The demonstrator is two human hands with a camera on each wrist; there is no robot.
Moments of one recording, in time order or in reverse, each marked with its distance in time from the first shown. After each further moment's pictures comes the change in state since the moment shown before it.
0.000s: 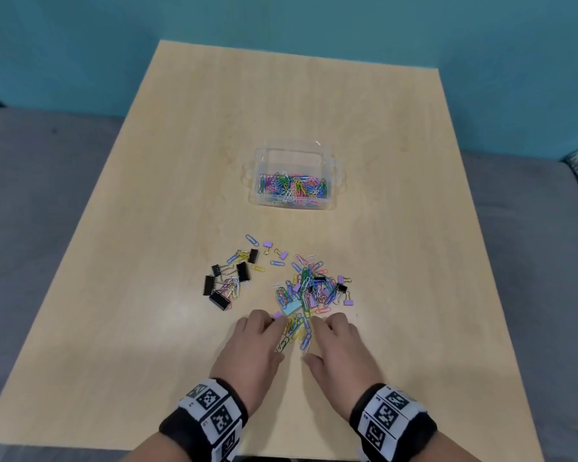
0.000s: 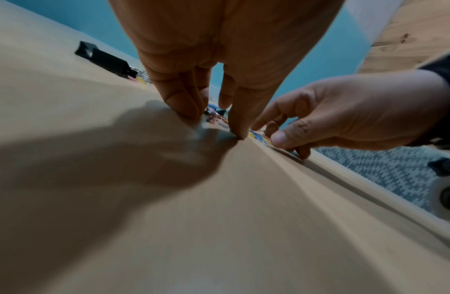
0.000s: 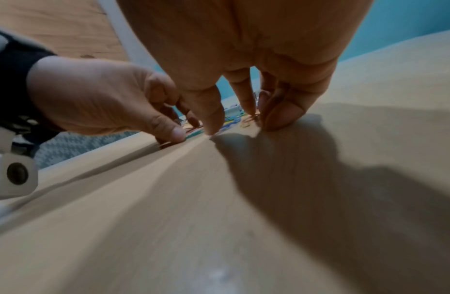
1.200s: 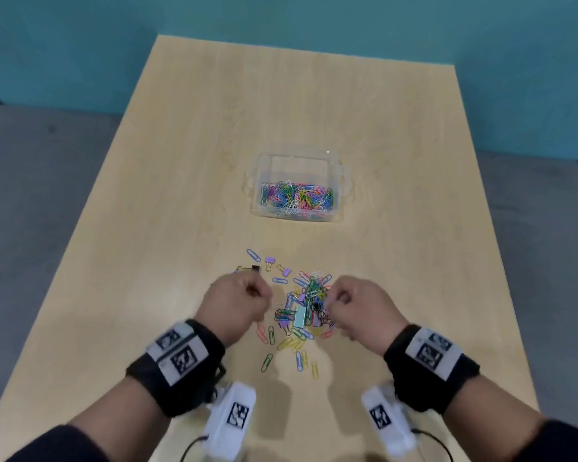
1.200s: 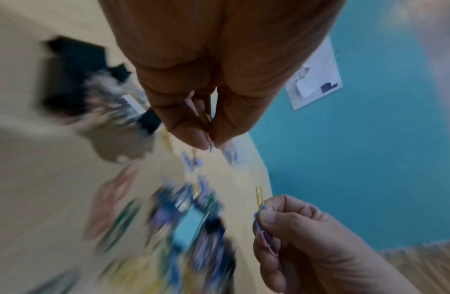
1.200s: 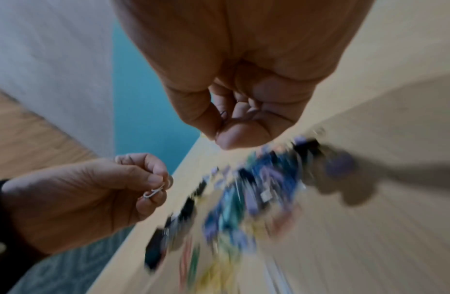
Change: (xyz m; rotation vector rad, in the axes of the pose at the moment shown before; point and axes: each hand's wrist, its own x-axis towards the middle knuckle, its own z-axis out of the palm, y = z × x) left_hand 0.079 -0.009 -0.084 -0.764 0.074 -0.391; right_hand 0.087 0.011 -0.077 0.613 -0.067 0.221
